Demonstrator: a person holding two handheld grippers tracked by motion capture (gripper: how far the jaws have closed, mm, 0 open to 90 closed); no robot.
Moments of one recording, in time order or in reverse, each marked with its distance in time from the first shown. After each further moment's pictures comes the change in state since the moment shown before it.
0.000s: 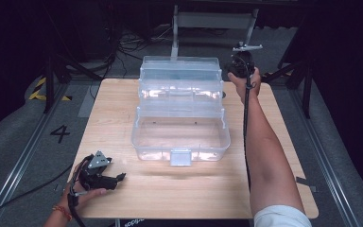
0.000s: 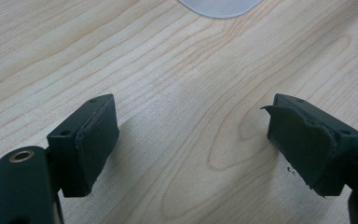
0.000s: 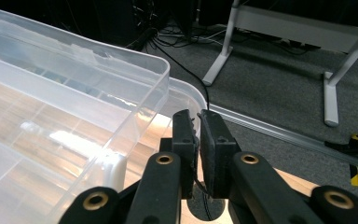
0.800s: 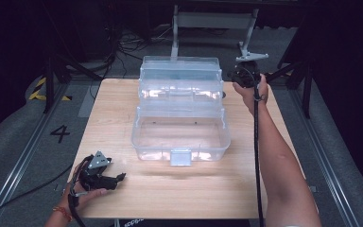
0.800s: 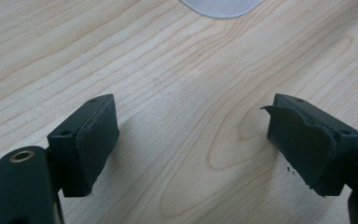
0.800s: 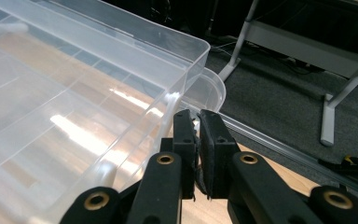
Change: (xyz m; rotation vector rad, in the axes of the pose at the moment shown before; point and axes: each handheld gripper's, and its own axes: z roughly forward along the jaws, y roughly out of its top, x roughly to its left) left arm -0.002 -0.001 0.000 -0.008 0.014 -0.009; right arm 0.017 -0.019 -0.045 -0.024 0.034 -0.122
